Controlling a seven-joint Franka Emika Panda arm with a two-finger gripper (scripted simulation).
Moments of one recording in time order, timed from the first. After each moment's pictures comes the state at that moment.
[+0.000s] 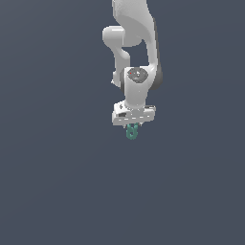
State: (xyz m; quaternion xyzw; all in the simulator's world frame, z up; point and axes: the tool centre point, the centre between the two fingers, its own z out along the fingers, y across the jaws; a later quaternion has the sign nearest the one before) arm -0.083 0.051 0.097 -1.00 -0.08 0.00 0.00
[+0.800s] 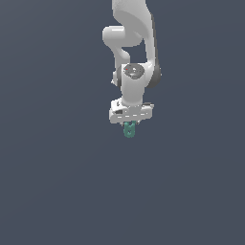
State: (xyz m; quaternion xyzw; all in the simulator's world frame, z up) arm -0.086 0.038 0.109 -1.00 -0.08 0.00 0.00
